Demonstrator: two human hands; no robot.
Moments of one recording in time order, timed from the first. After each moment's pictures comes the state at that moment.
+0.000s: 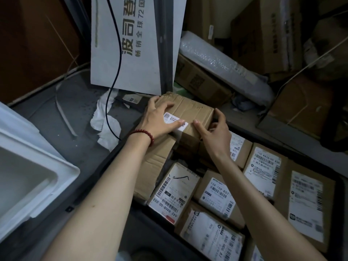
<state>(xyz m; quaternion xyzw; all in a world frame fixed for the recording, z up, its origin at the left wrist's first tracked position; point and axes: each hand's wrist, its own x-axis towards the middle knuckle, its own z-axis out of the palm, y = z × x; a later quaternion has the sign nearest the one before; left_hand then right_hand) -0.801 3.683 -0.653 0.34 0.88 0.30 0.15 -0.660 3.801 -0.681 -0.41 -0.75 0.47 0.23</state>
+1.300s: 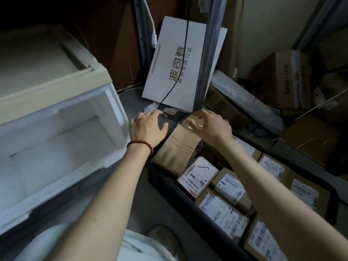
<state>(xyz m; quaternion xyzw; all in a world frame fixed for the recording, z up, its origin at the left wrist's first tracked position) -0.728 3.529 -0.566 0.22 0.96 0.16 -0.07 -0.654 3.706 -0.557 -0.17 -0.97 0.14 0.09</state>
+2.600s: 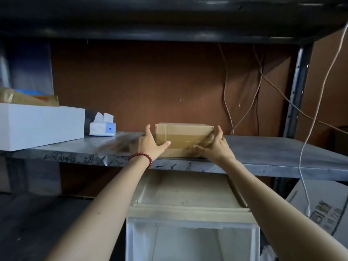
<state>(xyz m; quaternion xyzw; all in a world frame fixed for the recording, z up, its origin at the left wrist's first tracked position) -0.674 3.178 -0.244 -0.19 0.91 0.21 -0.30 -0.739 3.381 -0.242 0.16 -0.91 0.36 0.15</state>
